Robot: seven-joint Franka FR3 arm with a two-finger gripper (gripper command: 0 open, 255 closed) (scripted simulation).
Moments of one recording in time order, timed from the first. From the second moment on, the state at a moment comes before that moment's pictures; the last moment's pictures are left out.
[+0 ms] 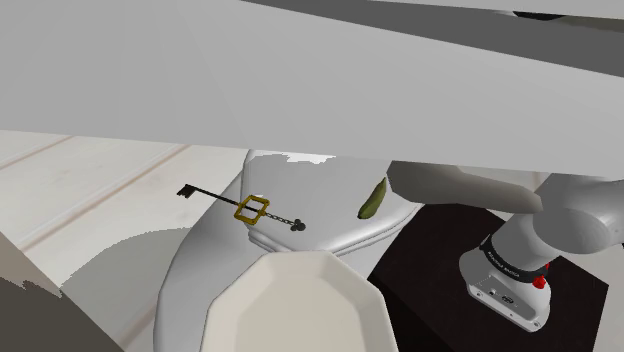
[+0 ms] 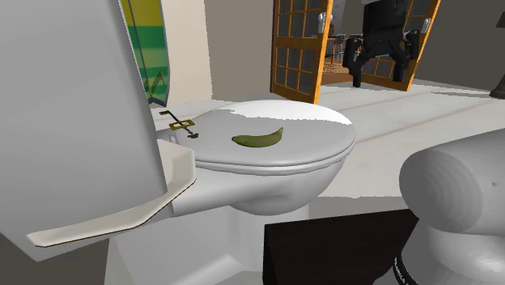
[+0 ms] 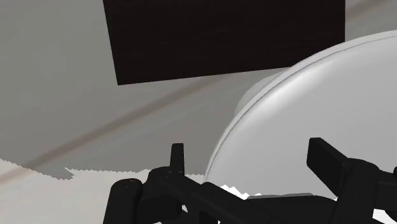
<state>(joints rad) 0.02 -0.79 0.03 -2.45 -0.09 1.55 0.14</state>
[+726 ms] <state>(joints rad) -0.01 -1.00 0.22 -2.64 0.23 1.60 0.66</state>
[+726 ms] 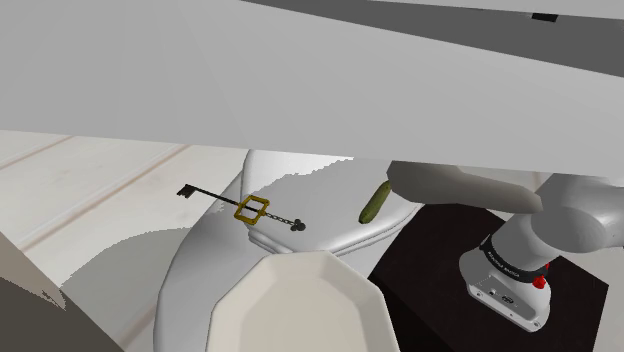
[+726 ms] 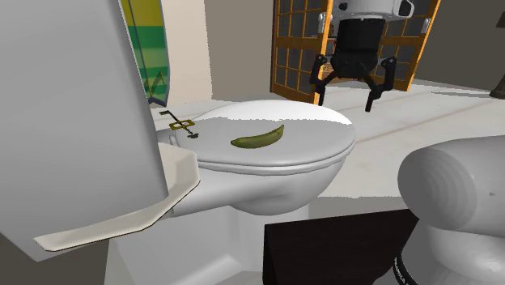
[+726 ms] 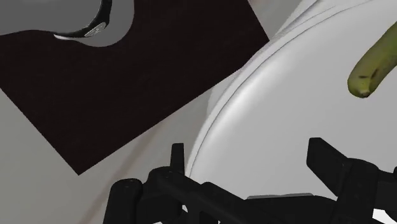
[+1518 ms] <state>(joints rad) -0.08 -1.02 0.64 -2.68 0.68 1.87 1.38</state>
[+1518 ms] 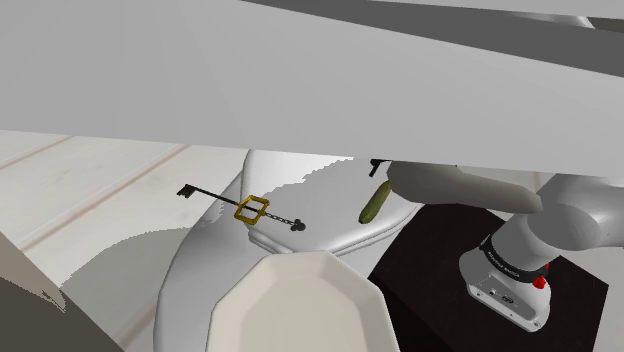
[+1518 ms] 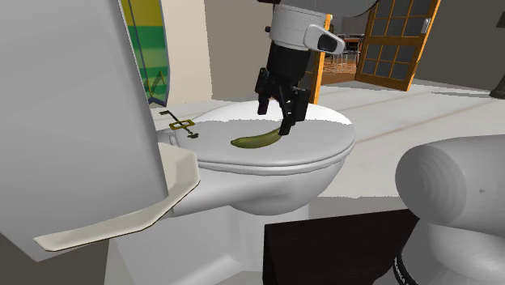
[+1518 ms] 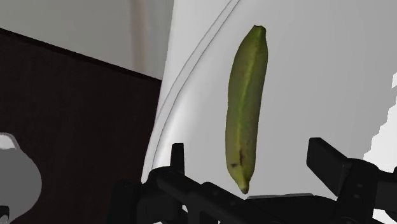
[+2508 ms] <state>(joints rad) -0.10 -0.96 0.78 -2.72 0.79 2.03 1.44</state>
